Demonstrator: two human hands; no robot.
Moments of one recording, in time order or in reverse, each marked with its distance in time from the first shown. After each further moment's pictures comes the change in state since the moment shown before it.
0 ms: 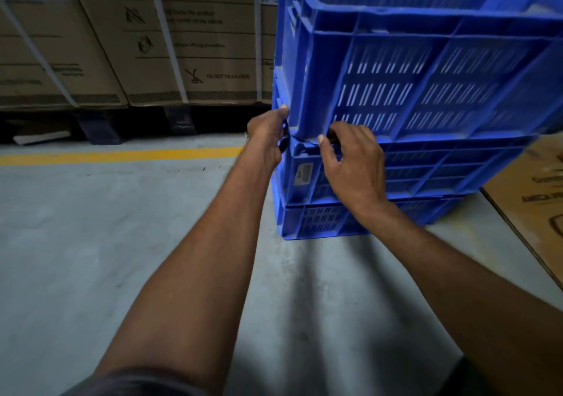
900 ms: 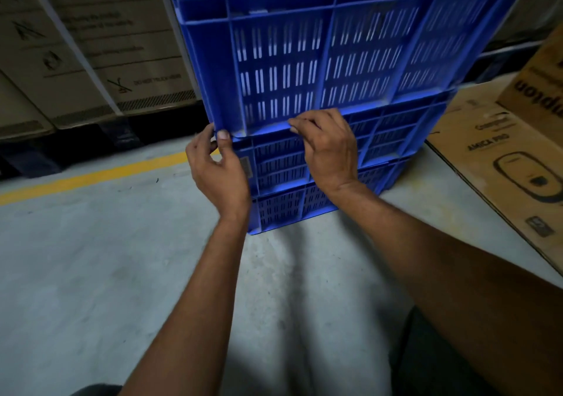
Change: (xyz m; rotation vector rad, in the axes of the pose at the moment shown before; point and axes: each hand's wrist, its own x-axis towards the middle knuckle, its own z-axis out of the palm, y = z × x) left_hand -0.054 -0.089 -0.002 0.292 0.295 0.877; right_hand -0.013 0.080 -0.011 -0.101 0.190 -0.071
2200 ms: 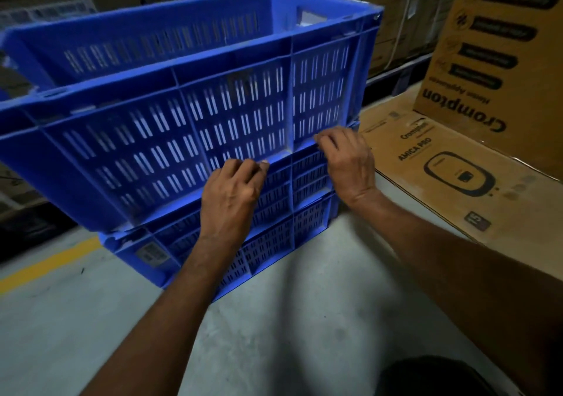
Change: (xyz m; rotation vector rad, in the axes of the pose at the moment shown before) left_hand -0.040 0.047 0.125 0.769 -0.599 1.252; right_hand -0.001 0.209 -0.056 -0.514 0.026 -0.039
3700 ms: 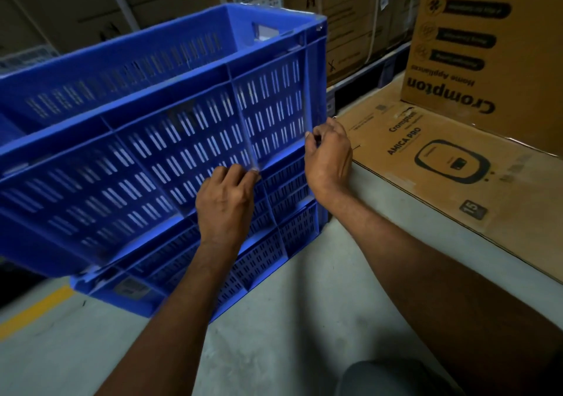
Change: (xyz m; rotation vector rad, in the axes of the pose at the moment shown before) left_hand 0.045 0.032 0.023 0.032 0.054 -0.051; right_hand 0.039 -0.005 -0.033 0.516 -0.122 0.993
